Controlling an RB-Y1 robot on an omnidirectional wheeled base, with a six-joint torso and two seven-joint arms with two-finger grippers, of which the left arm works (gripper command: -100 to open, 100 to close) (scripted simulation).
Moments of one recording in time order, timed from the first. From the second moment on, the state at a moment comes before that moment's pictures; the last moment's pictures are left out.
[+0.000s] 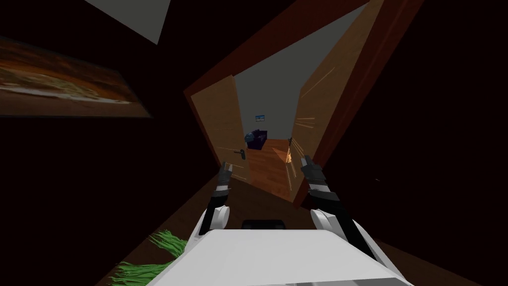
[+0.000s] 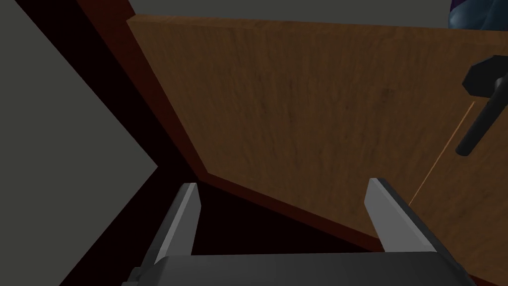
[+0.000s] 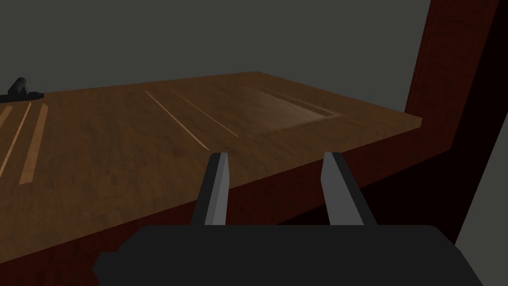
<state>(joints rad) 0.40 0.10 -0.08 -1.97 0.08 -0.49 0.05</state>
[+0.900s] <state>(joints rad) 0.32 0.17 -0.11 -1.78 0.15 -0.42 0.04</state>
